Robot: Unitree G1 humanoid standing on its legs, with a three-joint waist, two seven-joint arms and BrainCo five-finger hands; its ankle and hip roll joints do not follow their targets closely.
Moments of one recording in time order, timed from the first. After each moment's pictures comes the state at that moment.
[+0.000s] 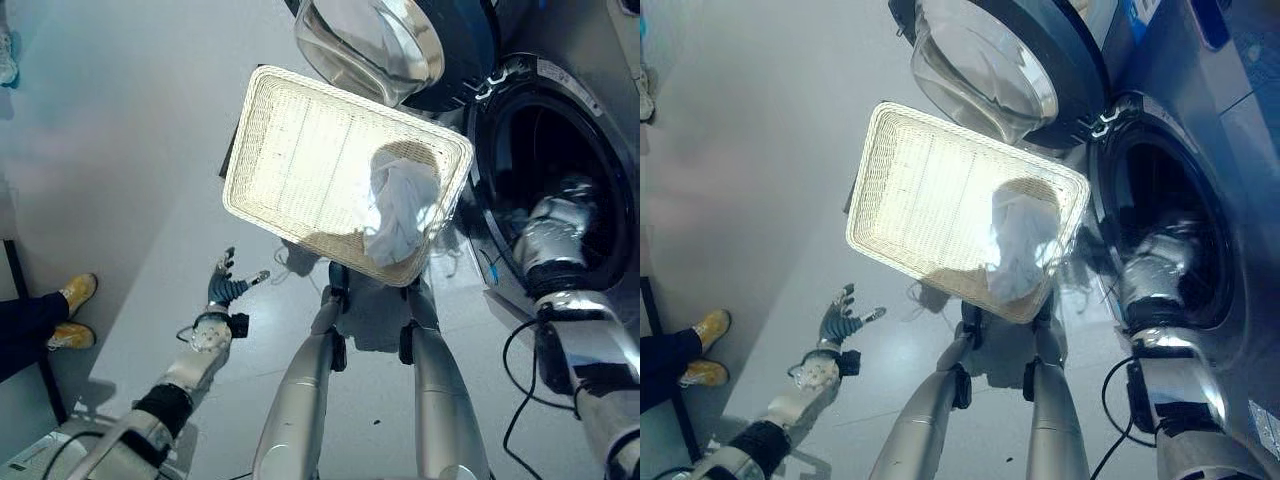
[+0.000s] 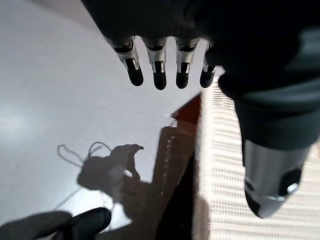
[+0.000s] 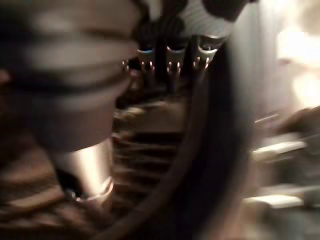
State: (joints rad) left arm -0.28 0.43 -0.44 0.62 -0.49 -0.25 0.44; right arm -0.86 -0.45 0.00 0.80 1.57 -0.49 -0.08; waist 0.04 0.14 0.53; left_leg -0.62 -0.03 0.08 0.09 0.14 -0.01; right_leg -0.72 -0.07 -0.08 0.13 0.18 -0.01
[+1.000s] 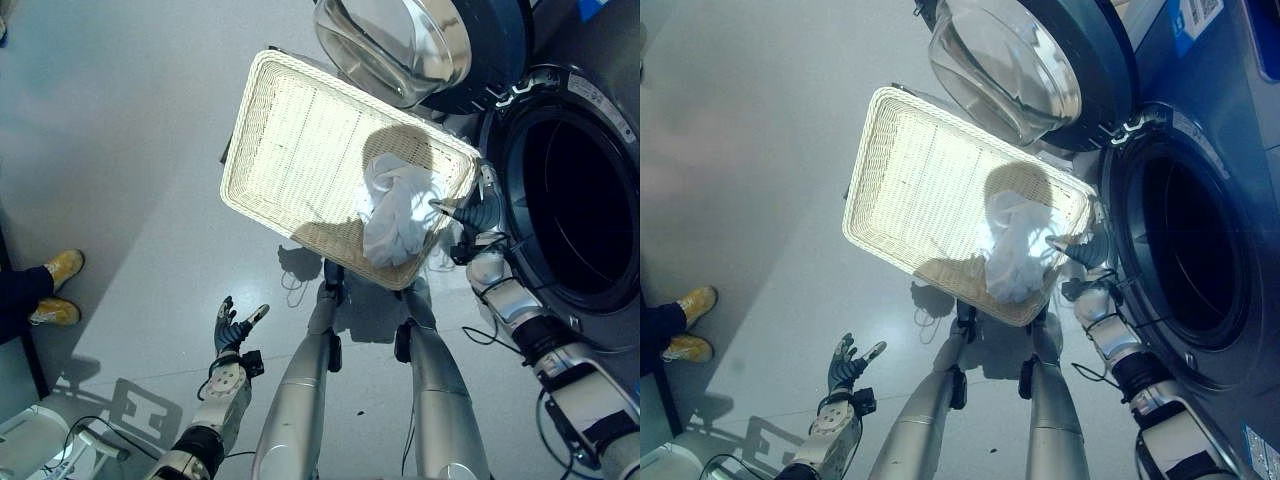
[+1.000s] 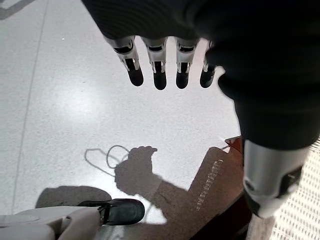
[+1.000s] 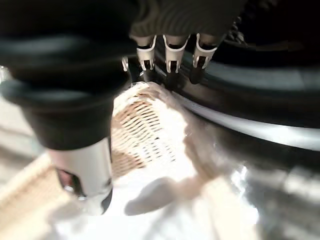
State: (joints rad) left arm -0.22 0.26 -0.32 0.81 -0.54 -0.34 0.41; right arm -0.73 -0.59 0.44 0.69 -0.07 -0.05 -0.63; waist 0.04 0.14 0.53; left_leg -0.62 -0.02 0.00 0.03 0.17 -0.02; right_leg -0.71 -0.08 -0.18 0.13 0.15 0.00
